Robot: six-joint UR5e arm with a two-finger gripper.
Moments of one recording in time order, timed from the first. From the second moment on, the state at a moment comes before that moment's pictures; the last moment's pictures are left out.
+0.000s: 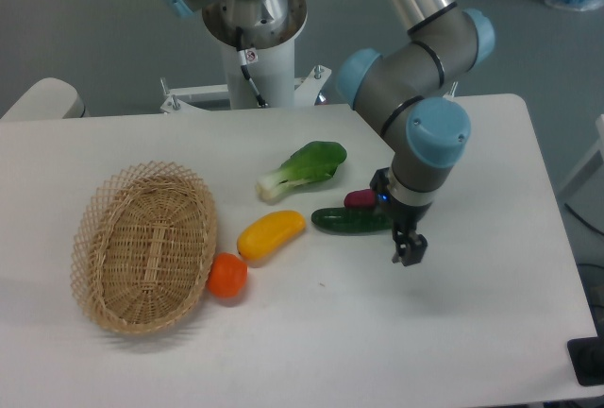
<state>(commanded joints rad) 2.62 -2.09 -1.51 -1.05 1.49 1.73</state>
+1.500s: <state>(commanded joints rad) 2.58 -2.29 -1.12 -1.28 1.53 1.61</state>
